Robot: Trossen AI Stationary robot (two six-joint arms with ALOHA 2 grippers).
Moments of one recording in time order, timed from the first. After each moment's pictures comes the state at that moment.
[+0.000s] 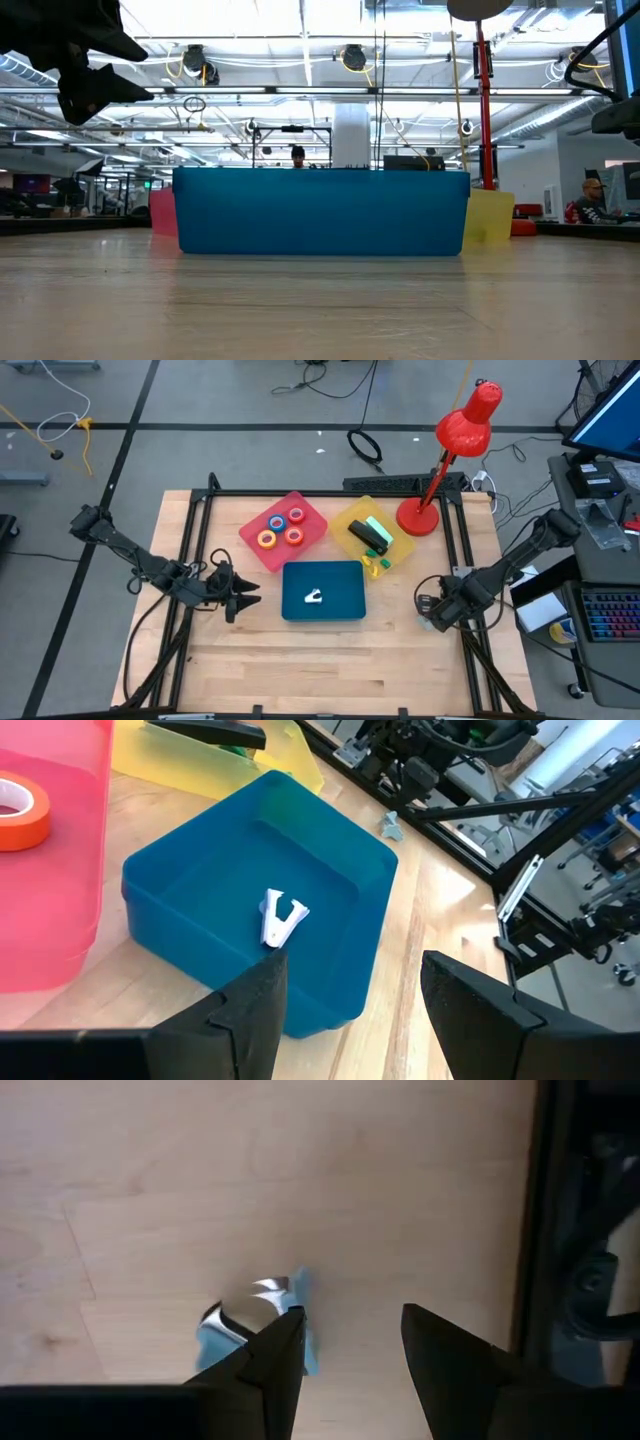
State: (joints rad) left arm -0.54 0.72 0.36 -0.06 -0.57 -0.84; right arm 0.64 1.01 0.56 -1.09 0.00 2.31
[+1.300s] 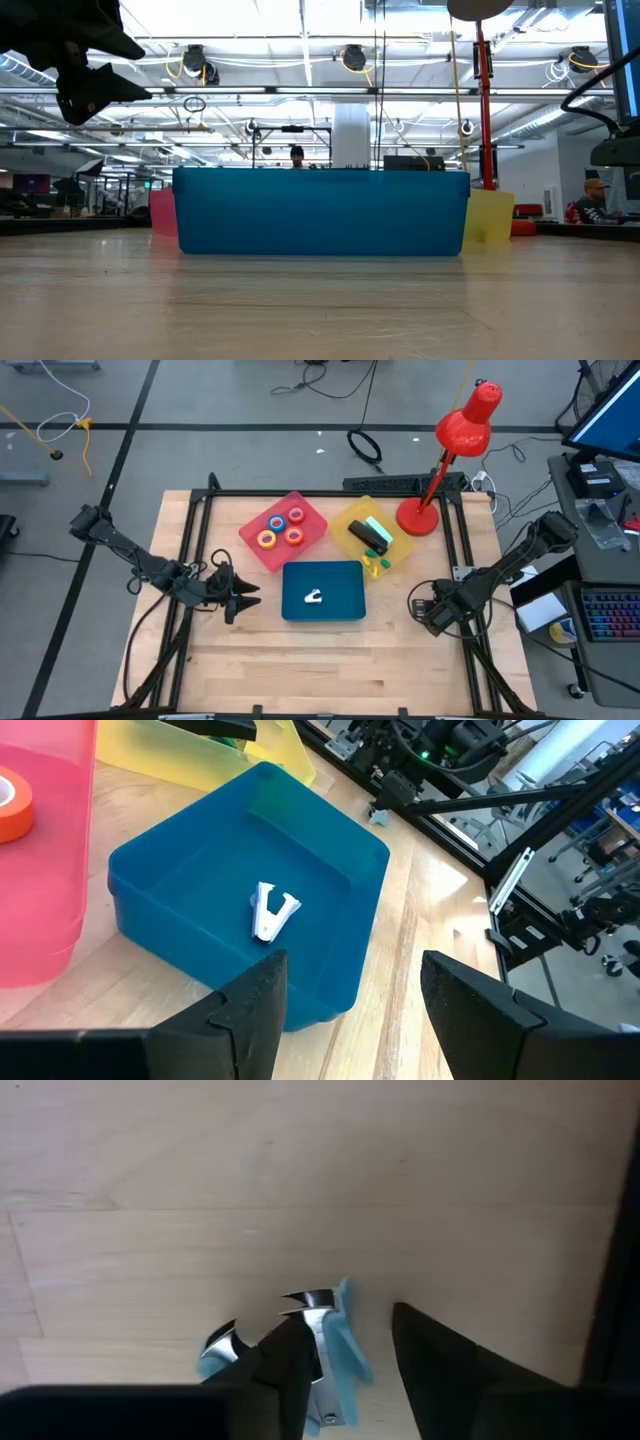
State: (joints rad) left arm -0.54 0.72 0.36 -0.05 -0.55 -0.84; right arm 0.64 1.15 0.43 -0.83 0.05 2.24
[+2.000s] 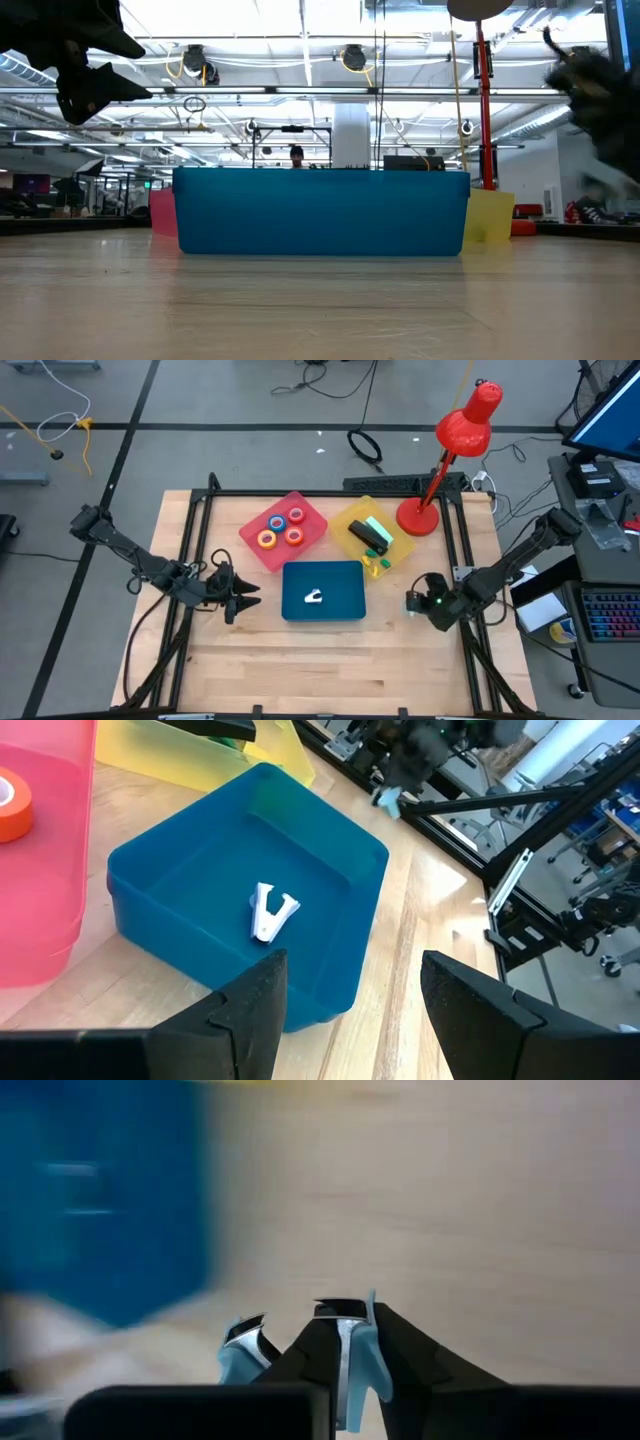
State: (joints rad) left arm -0.54 0.72 0.36 -0.05 -0.55 -0.84; right arm 0.63 0.92 0.43 -0.64 0.38 2.14
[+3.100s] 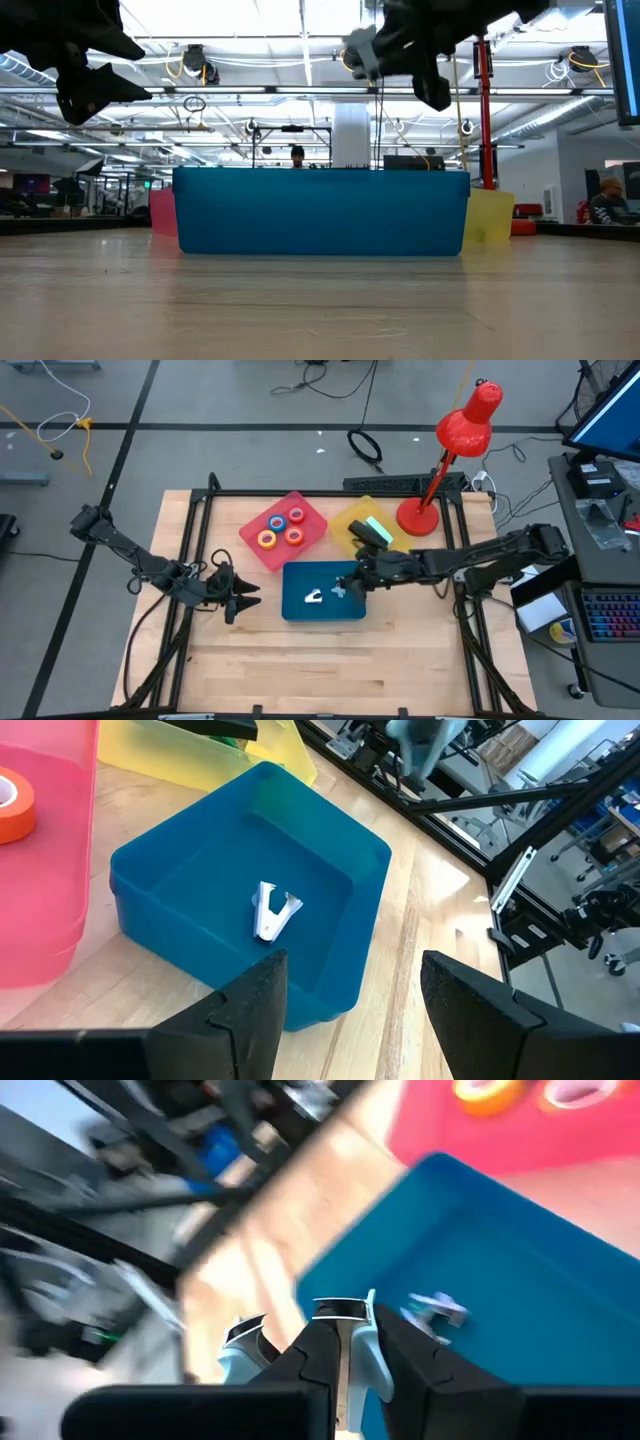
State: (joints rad) left arm -0.54 0.72 0.36 -0.06 -0.55 -0.84; right arm 0.11 1.36 0.86 0.05 0.10 0.85
